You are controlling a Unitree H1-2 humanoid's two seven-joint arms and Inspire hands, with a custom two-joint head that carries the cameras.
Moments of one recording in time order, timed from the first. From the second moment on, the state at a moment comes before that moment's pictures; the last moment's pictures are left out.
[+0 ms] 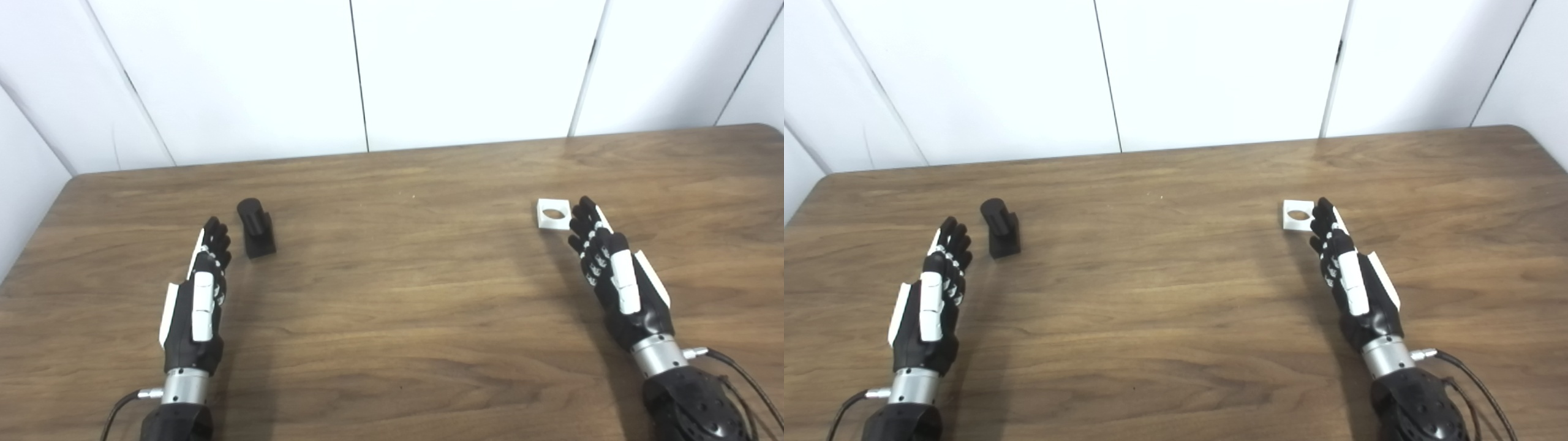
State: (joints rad) left arm 0.01 0.13 0.14 -0.03 -0.10 -0.18 -0.08; right arm 0.01 -0.20 -0.09 -0.11 0.17 -0.01 0.16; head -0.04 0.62
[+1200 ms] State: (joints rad) left arm 0.01 0.17 0.12 -0.08 0.08 -0.02 -0.04; right arm -0.01 -0.23 -0.10 -0.09 0.19 -0.01 0.19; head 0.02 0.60
